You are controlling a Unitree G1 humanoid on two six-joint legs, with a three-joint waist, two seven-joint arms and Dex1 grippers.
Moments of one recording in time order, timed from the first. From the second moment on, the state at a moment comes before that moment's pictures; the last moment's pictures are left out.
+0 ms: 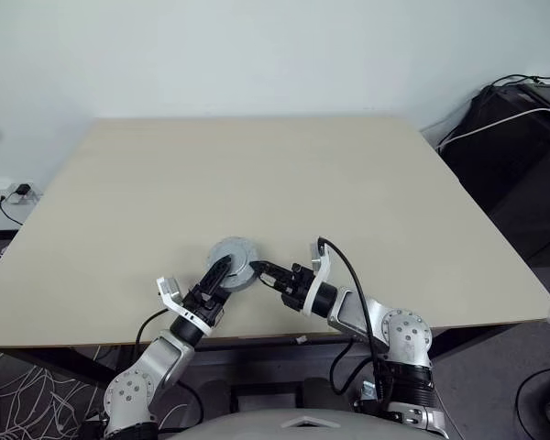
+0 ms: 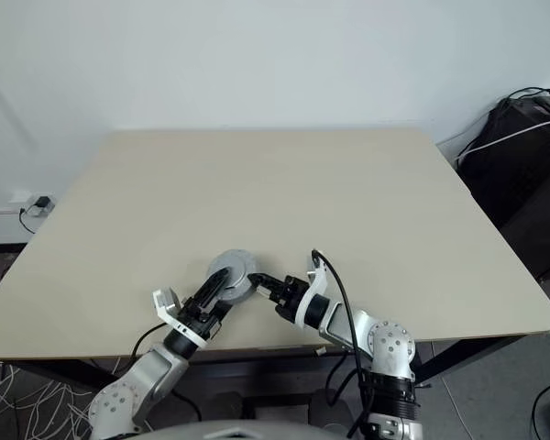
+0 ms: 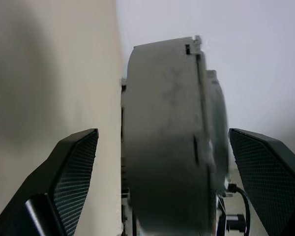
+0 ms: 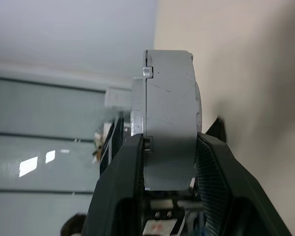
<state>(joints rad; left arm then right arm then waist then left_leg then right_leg) 0.22 -0.06 0.26 -0.07 -1.35 0.84 -0.33 -0.09 0.07 -0.18 -0.08 1.32 1.23 -0.02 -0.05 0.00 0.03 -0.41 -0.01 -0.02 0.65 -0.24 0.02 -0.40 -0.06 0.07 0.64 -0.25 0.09</state>
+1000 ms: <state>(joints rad) 0.25 -0.06 0.25 -0.07 -1.38 0.80 -0.34 -0.08 0.03 -0.11 -0.07 1.24 1.14 0.07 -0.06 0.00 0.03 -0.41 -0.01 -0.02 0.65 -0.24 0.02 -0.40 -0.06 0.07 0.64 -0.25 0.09</state>
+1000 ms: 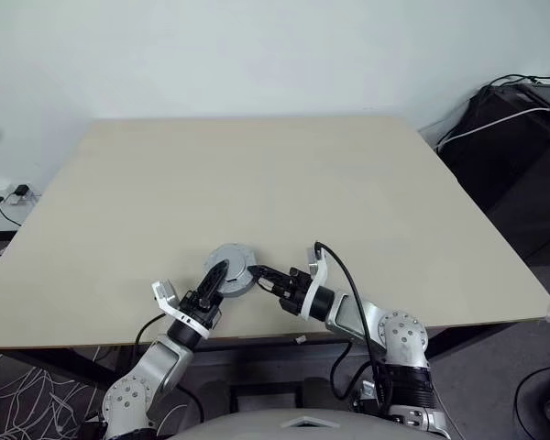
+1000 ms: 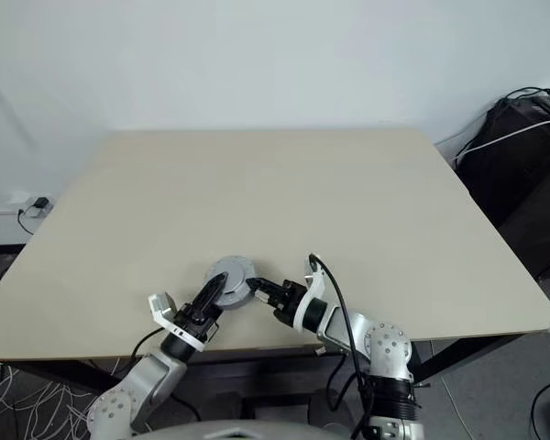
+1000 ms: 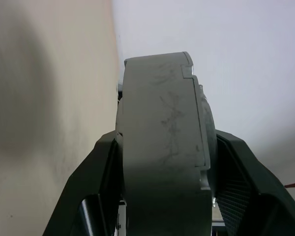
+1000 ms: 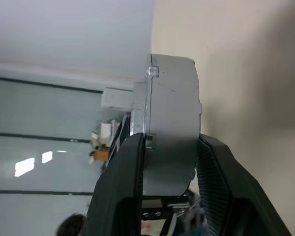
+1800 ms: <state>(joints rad) 0.15 -0.07 0.34 0.01 -1.31 0.63 -0.31 0.08 -0.30 0.16 -0.29 0.66 0.61 0.46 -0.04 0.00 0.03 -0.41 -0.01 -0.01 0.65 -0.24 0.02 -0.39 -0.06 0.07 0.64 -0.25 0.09</state>
